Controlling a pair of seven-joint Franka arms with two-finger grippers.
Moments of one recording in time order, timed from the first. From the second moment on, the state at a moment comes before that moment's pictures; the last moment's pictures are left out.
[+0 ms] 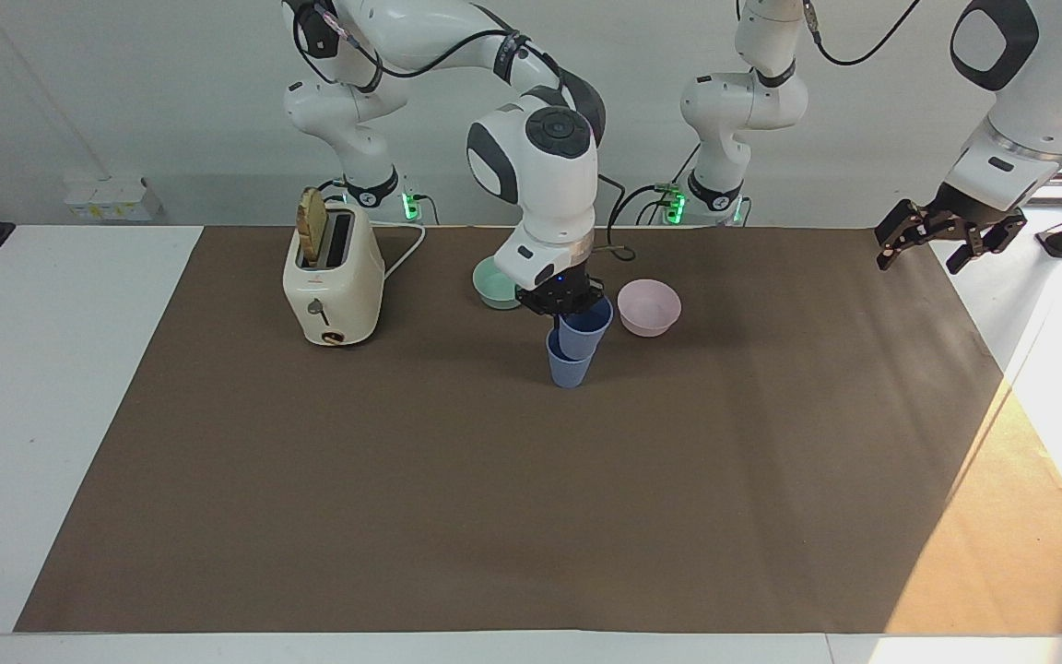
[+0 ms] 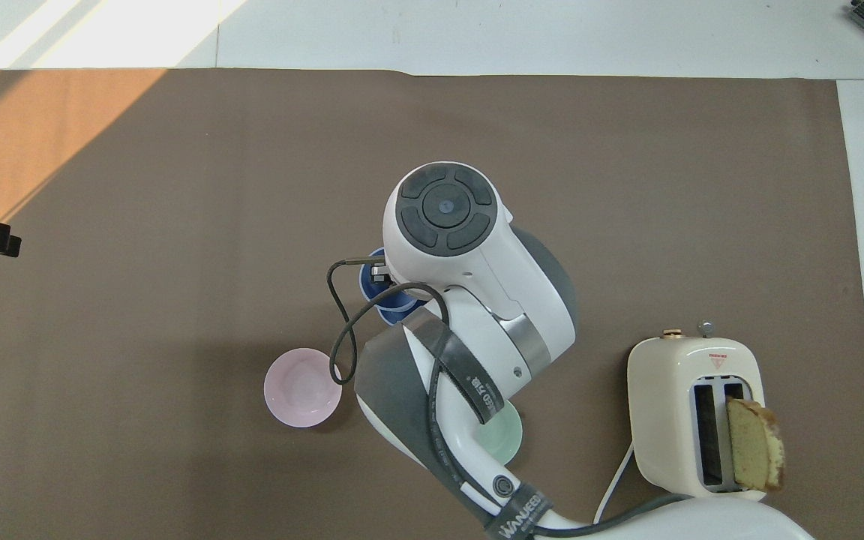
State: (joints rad) left arm -0.07 0.01 0.13 -1.58 -0.01 1.59 0.18; right arm 0.49 0.39 0.15 -1.45 -0.01 1.86 0.67
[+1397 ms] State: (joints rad) left arm -0.07 0.01 0.12 -1.58 -0.01 1.59 0.18; right arm 0.47 0.37 0.13 -1.42 -0.01 1.73 0.71
